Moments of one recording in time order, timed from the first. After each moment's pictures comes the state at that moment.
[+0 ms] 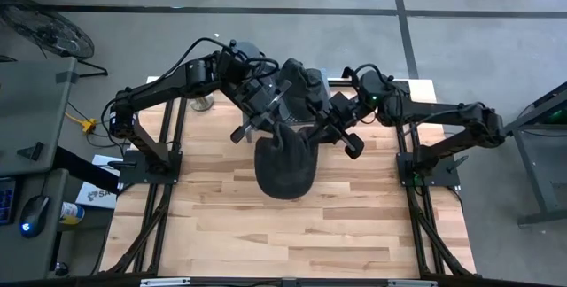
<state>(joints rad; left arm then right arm) 0.20 1.60 1.95 -0.71 0.82 0.44 -0.18 1.34 1.18 0.31 -0.82 0.23</state>
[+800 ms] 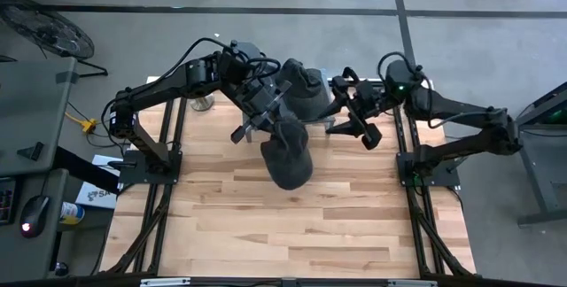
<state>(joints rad) 0.20 1.60 1.95 -0.72 0.82 0.41 -0.25 1.15 1.18 0.04 -0.69 0.12</state>
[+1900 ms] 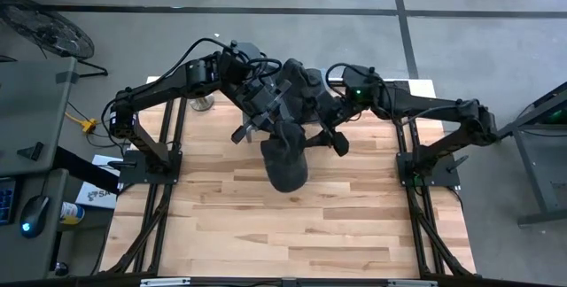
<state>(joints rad) 0.20 1.60 1.95 -0.72 0.80 0.38 -0.18 1.41 1.36 -0.06 -0.71 0.03</state>
